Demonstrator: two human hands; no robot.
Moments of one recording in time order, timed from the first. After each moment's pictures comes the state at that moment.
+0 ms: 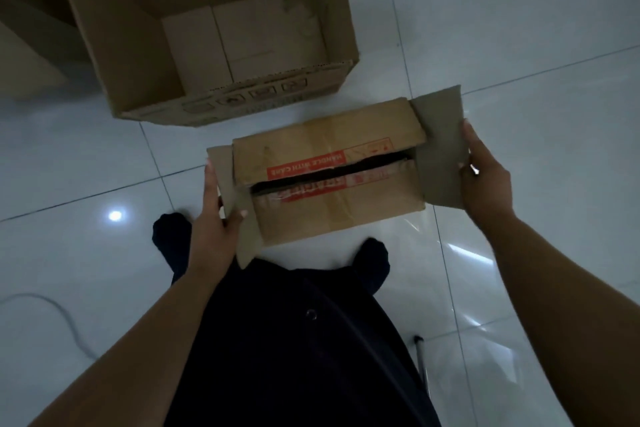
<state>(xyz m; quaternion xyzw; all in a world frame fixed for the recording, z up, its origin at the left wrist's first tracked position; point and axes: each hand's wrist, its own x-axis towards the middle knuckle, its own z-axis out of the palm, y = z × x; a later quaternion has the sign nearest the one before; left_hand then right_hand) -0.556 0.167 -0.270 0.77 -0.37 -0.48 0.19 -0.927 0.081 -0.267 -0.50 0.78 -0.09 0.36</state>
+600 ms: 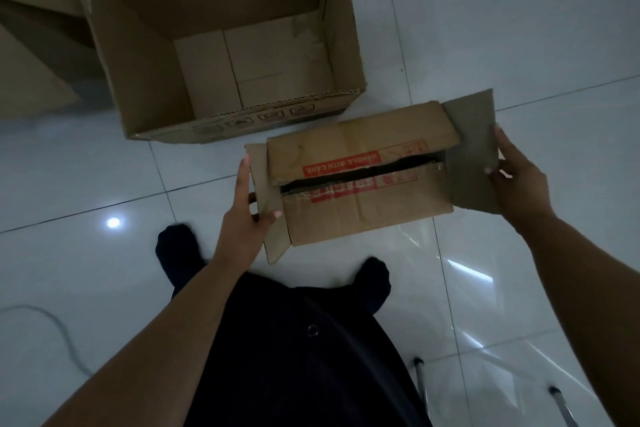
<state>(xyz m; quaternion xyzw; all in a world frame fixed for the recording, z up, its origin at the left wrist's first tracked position) -0.580 0.123 -0.269 0.72 -0.38 -0.54 0.22 -0.960 0.040 -0.256 -0.48 0.78 -0.09 0.39</state>
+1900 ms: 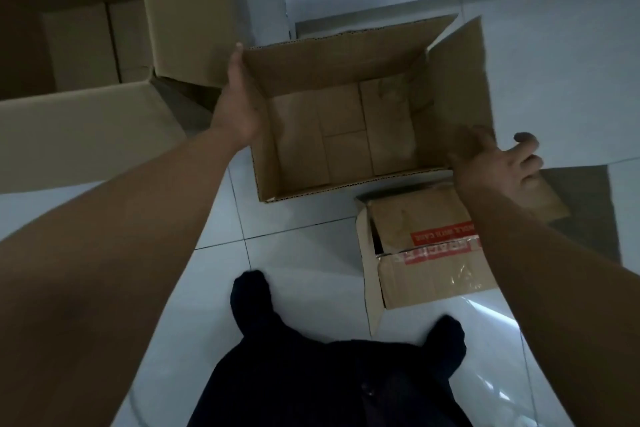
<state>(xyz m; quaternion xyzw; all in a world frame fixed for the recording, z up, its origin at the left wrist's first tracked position) -0.376 -0.098 -0.268 0.75 -0.48 -0.42 0.14 -0.705 -0.064 -0.271 -0.46 0.87 0.05 0.16</state>
